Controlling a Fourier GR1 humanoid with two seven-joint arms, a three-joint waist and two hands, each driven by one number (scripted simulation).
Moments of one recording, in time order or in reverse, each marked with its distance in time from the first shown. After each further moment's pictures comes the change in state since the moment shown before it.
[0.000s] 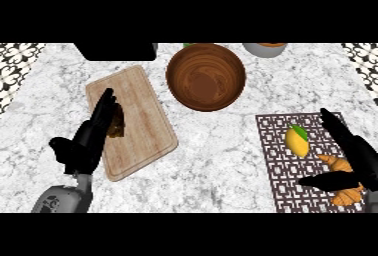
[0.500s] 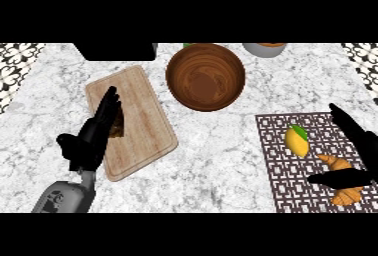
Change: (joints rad) left arm -0.034 0.038 -0.056 0.039 0.045 0.060 -0.020; right arm -0.003 -0.099 0.038 -0.045 -0.011 -0.041 0.035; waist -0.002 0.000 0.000
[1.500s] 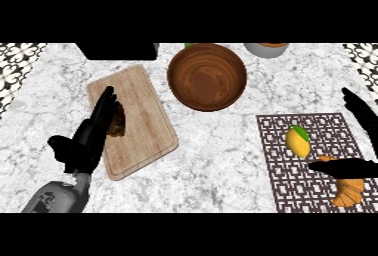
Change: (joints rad) left arm -0.013 0.117 -0.108 -0.032 0.137 0.100 -0.016; right arm -0.027 -0.127 0.104 -0.151 -0.033 -0.226 0.129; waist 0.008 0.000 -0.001
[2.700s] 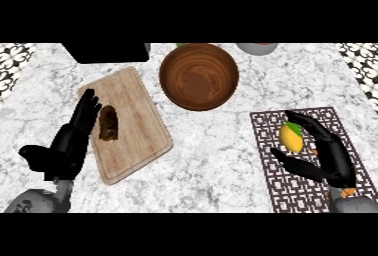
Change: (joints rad) left arm 0.048 0.114 -0.009 -0.044 0.093 0.057 -0.056; right arm -0.018 0.240 0.093 0.265 -0.119 -0.079 -0.560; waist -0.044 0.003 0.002
